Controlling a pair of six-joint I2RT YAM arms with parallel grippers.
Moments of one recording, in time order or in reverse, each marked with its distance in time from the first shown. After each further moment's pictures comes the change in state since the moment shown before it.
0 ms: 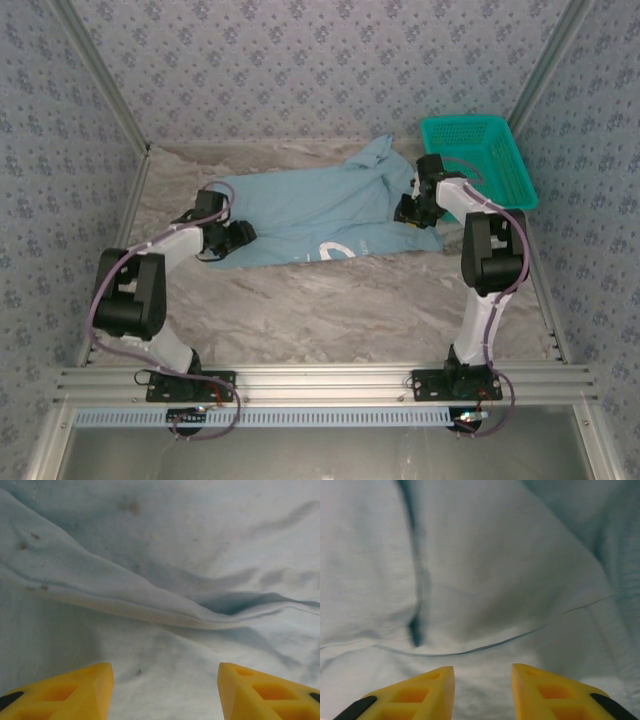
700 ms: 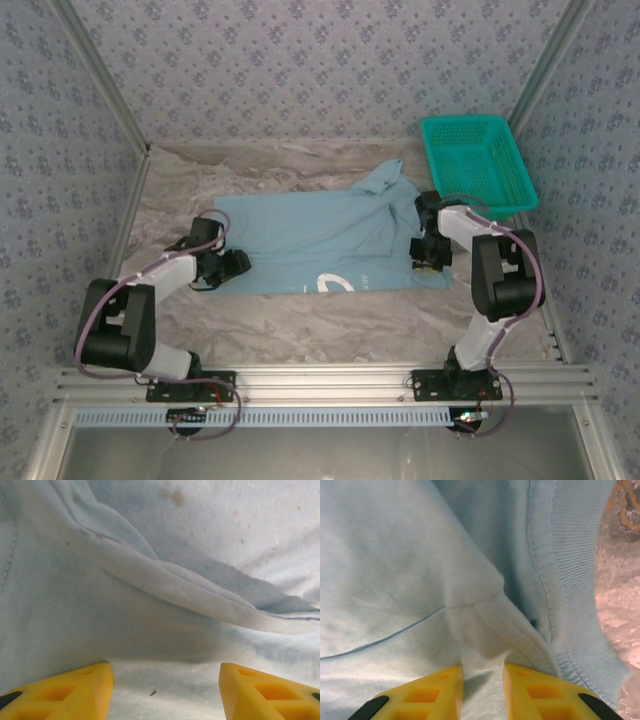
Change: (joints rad) left arm -0.003 -0.234 -0.262 -0.058 -0.019 0.005; right arm 0.055 -0.242 -0.350 -0.153 0.220 0.002
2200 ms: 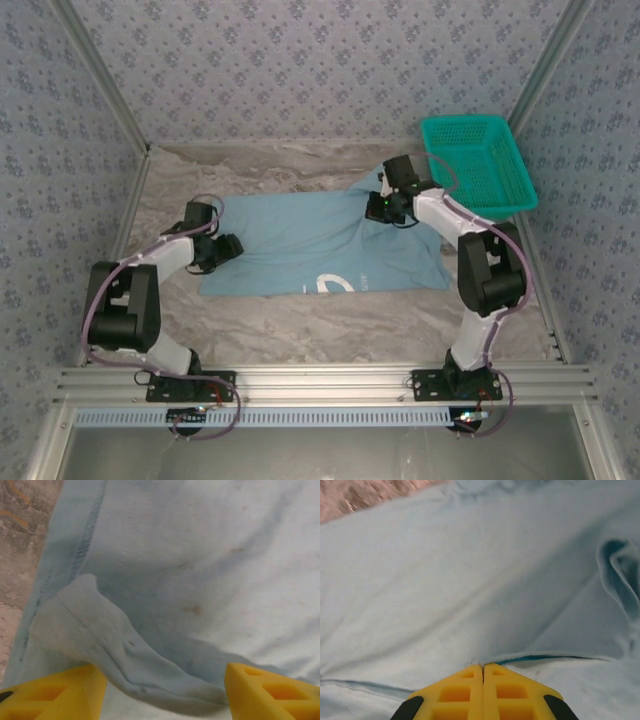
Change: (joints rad) left arm 0.066 0.135 0.143 0.005 -0.077 0.043; right arm 0.164 0.106 0.271 0.365 -0.253 0.121
